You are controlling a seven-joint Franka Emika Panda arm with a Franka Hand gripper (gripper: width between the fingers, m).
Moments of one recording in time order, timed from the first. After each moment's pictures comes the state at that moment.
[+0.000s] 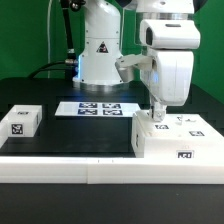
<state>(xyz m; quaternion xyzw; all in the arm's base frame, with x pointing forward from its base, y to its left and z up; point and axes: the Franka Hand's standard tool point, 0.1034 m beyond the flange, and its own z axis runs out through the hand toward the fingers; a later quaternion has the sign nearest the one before) 0.554 0.063 0.058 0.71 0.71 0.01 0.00</state>
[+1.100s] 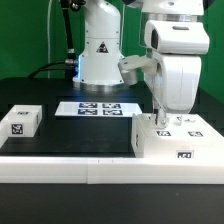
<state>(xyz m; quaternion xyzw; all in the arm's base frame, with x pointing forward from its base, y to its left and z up) 0.577 0.063 0.058 0.71 0.70 -0.01 0.00</state>
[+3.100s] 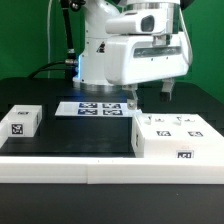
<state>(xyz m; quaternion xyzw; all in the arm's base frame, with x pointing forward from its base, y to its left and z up) 0.509 0.060 0.067 0.95 0.32 0.05 -0.01</state>
